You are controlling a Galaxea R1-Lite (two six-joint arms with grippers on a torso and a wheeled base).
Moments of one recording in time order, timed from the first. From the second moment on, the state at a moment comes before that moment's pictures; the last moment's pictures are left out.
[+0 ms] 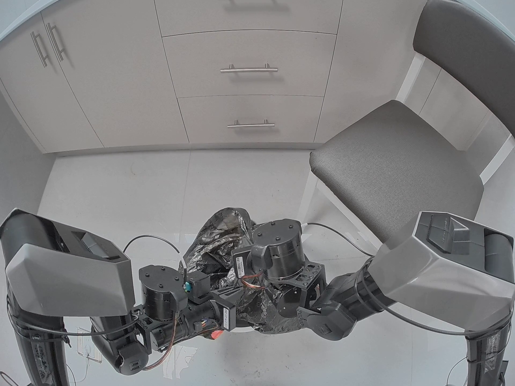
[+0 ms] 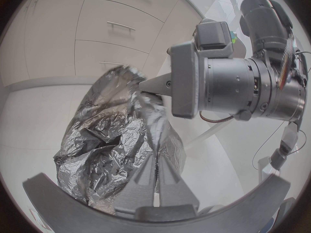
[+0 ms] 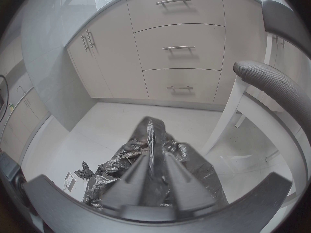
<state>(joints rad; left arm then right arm) -0.63 2.23 -0.35 -1.53 -0.10 -0.18 0.88 2.33 -1.19 -0.89 -0.54 0.13</state>
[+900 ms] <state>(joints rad) -0.48 2.20 -0.41 -1.53 -0.19 -0.33 0.82 2.18 -0.81 -1.02 -0.53 0.12</state>
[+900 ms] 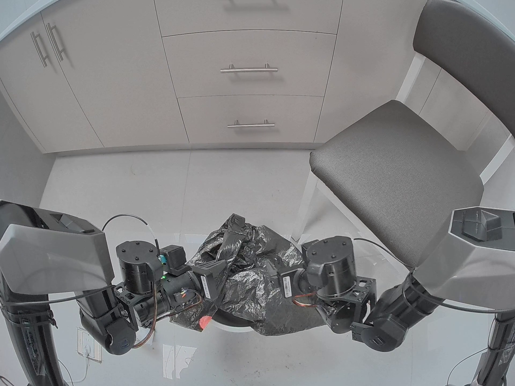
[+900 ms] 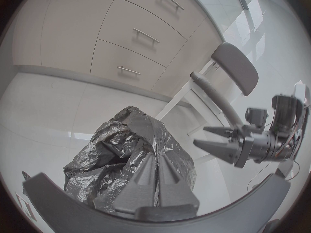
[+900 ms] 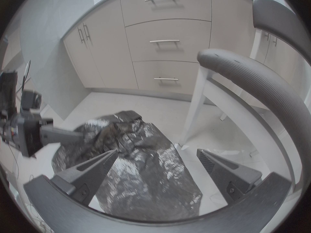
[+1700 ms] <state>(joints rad) -0.45 2.17 -0.45 -1.53 -0.22 -0.39 0.92 2.31 -0.61 -1.06 -0.57 0.11</state>
